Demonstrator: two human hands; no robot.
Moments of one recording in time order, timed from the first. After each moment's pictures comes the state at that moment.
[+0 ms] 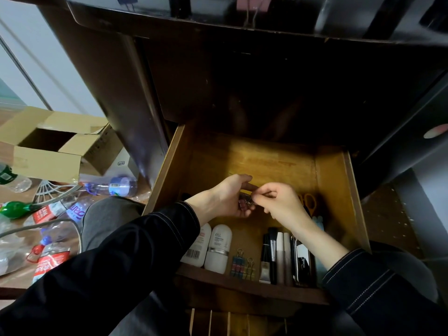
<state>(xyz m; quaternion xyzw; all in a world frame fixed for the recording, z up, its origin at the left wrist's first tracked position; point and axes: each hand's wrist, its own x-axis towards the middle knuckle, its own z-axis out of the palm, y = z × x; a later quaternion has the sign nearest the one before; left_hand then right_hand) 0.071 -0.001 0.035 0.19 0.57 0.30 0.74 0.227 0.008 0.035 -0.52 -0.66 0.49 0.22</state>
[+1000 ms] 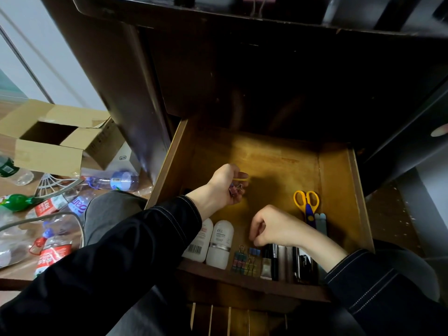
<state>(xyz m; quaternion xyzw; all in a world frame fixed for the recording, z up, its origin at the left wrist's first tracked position) 0.061 0.011 0.025 0.07 0.63 0.41 0.65 0.233 -0.007 0.021 -0.42 -0.80 0.41 -0.13</state>
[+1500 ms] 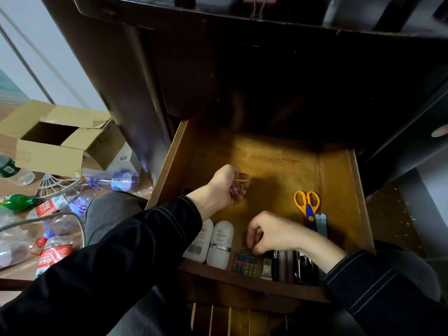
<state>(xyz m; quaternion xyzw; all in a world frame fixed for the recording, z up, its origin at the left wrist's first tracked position) 0.063 0.007 0.033 0.06 0.63 0.41 0.65 0.231 -0.013 0.022 -0.37 -0.80 0.44 -0.16</state>
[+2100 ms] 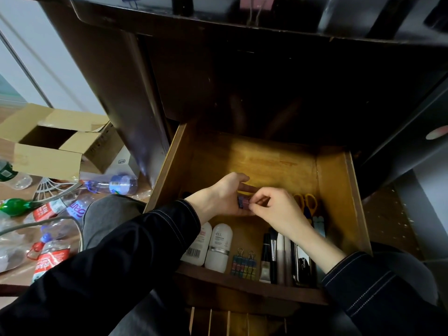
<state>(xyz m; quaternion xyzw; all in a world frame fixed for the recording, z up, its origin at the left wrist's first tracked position) 0.070 -0.003 0.041 0.07 0.54 0.34 0.77 0.228 0.000 0.030 -0.50 -0.77 0.36 0.16</state>
